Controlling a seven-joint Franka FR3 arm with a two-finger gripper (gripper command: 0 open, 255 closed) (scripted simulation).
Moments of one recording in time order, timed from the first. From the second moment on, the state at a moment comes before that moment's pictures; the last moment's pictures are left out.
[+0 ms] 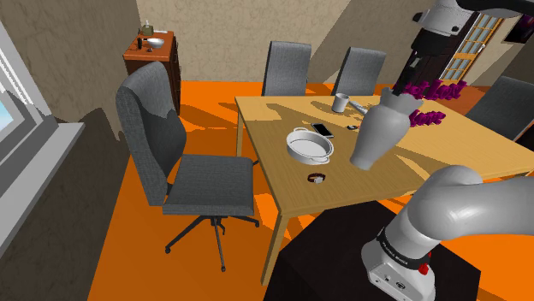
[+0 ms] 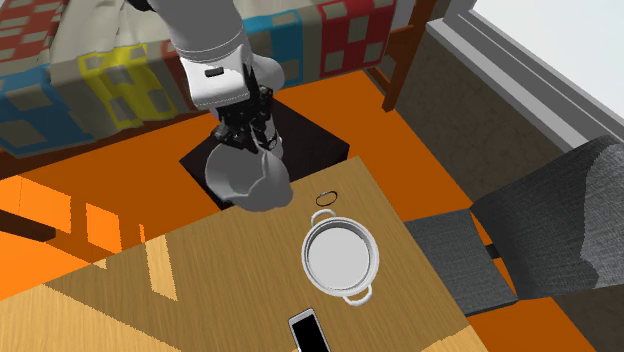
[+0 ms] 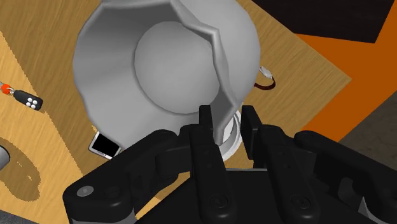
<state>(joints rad) -0.08 -0.88 -0.34 -2.25 -0.21 1.49 -0.45</state>
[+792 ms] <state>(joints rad) 0.01 -0.57 -0.29 -1.89 -0.11 1.43 -0.38</state>
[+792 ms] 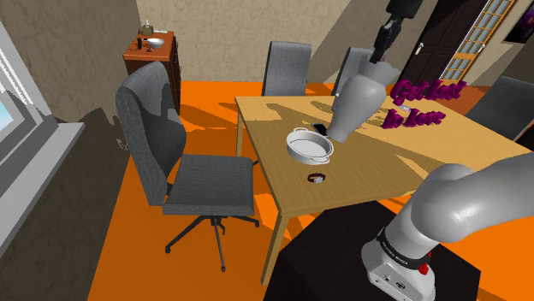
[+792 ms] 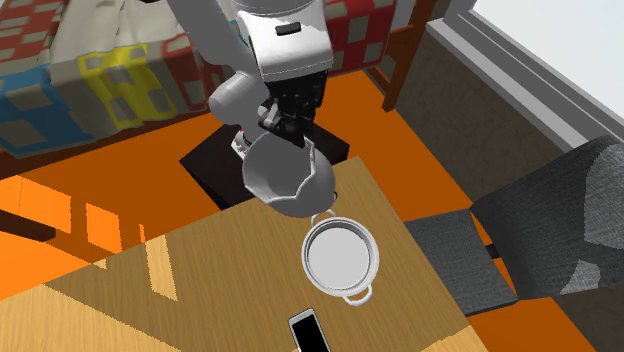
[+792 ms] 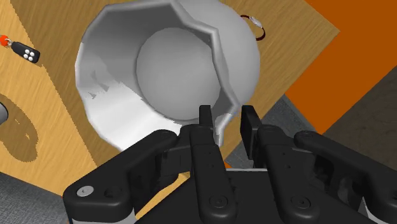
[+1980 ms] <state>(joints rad) 0.07 -0.05 -0.30 -1.24 0.03 1.28 -0.34</state>
